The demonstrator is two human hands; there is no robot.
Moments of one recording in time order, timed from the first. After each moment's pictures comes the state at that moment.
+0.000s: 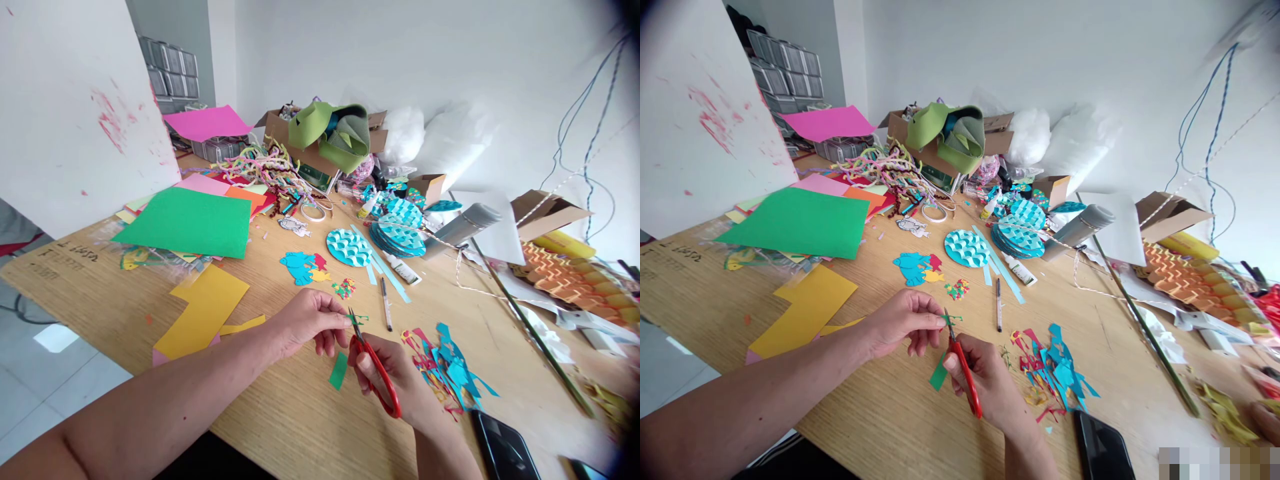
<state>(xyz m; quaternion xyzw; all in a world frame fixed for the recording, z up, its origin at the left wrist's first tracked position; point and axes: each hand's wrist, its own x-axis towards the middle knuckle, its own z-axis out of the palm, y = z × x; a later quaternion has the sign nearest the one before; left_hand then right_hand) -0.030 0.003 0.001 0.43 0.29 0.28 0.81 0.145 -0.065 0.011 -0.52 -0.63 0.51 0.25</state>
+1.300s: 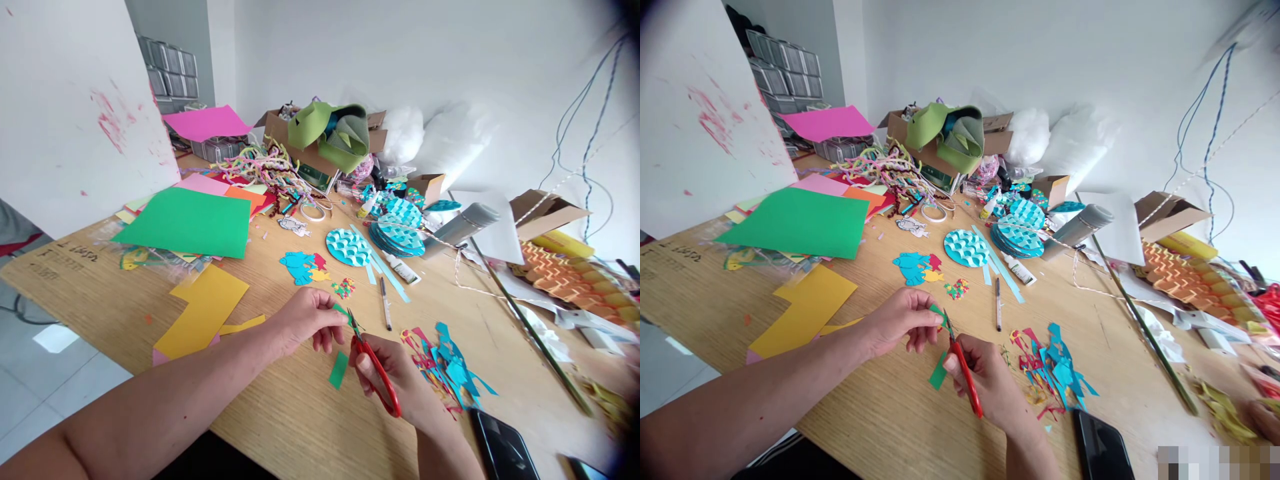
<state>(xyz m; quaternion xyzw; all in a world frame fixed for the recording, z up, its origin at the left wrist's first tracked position) -0.030 0.004 0.006 0.44 0.33 0.28 0.79 0.148 -0.066 0.012 -0.54 -0.63 0.52 0.23</state>
